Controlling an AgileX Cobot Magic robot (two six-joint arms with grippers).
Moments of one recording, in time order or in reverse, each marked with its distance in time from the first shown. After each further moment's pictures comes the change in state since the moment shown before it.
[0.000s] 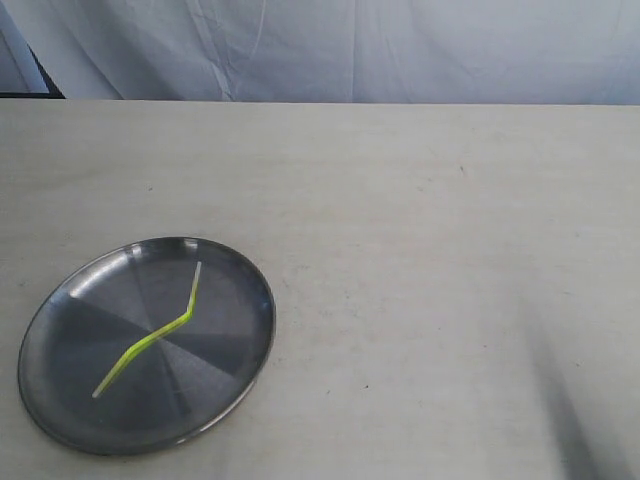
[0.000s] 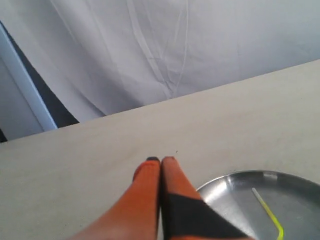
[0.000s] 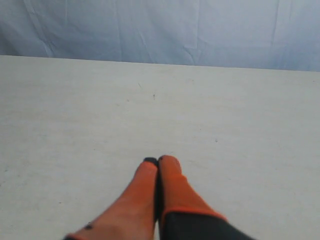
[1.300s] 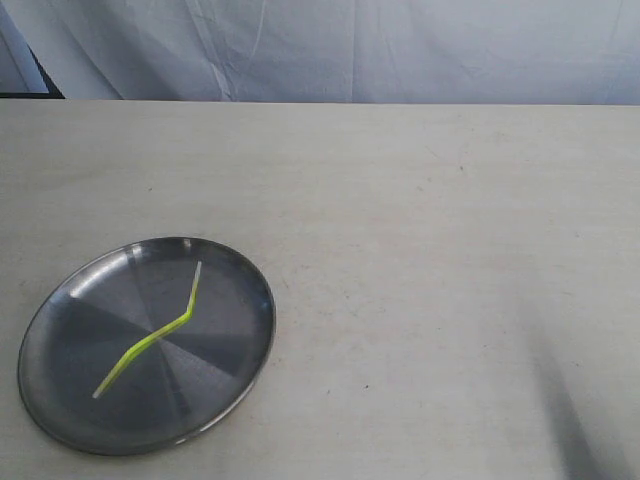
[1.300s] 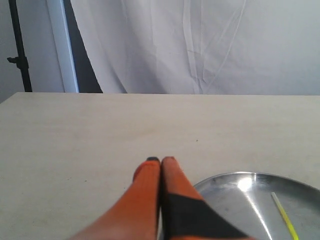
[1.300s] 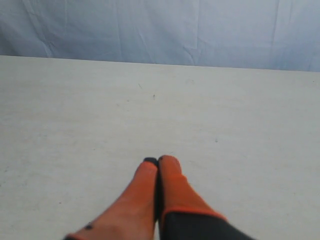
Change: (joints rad) left arm 0.200 -0.228 0.234 -0.198 -0.070 0.000; right arm 0.000 0.000 0.000 0.002 0.000 0.000
